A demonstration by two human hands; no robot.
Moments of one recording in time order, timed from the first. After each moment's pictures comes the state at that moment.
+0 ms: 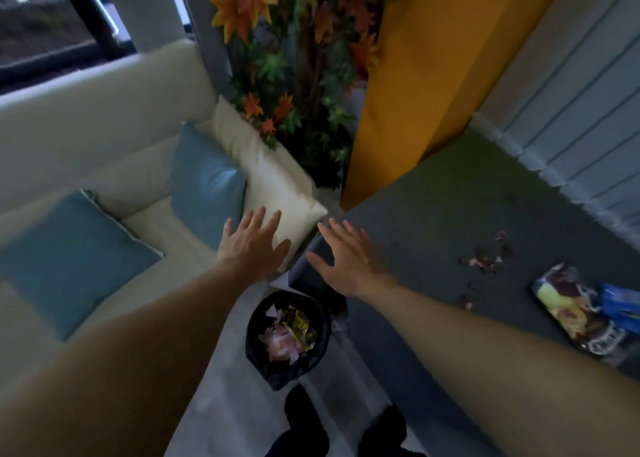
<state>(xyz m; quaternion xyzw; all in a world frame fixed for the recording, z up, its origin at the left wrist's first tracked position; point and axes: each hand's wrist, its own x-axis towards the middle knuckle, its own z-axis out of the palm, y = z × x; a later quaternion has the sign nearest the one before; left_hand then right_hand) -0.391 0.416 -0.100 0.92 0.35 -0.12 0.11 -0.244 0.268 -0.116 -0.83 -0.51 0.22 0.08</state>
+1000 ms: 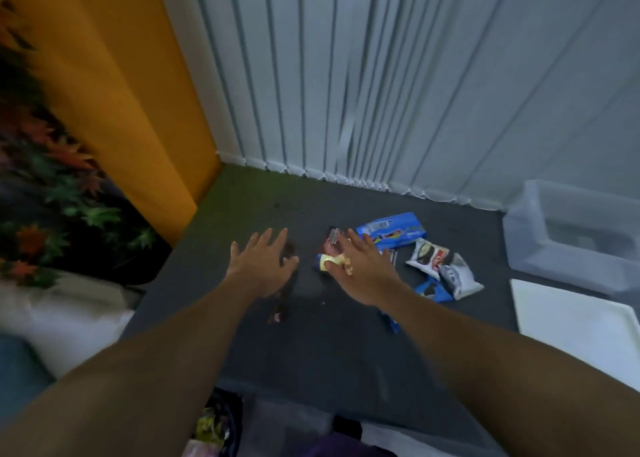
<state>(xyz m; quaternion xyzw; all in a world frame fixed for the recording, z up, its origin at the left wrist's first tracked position) -0.101 0.142 -0.036 0.98 0.02 -0.18 0.09 -0.078 -0.083 -0.061 -0.97 -0.14 0.16 0.16</state>
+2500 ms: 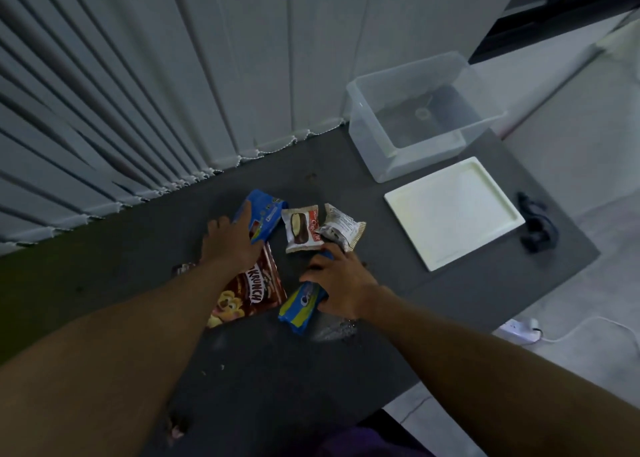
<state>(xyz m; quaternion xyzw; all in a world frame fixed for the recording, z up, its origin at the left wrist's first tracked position) 0.075 -0.076 -0.127 0.95 -0.18 -0.26 0.04 -0.087 -0.248 -0.135 -0.96 -0.06 0.23 0.11</state>
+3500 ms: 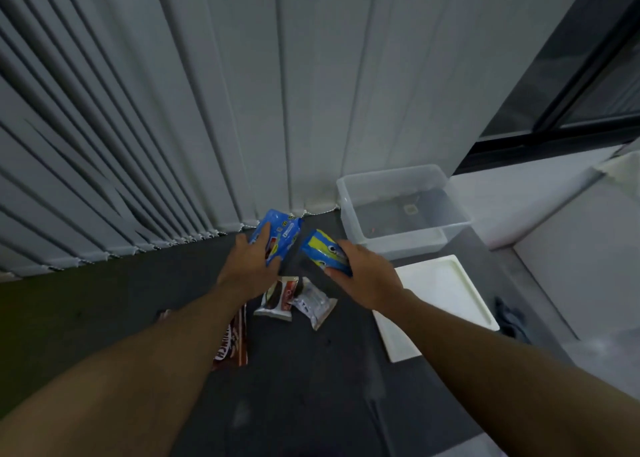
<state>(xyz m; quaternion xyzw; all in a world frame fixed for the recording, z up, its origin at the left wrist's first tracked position) 0.047 -0.166 -0.033 0.95 -0.13 -0.17 0.24 -0.048 -0.391 -0.055 -0.97 0.05 -0.01 0.23</state>
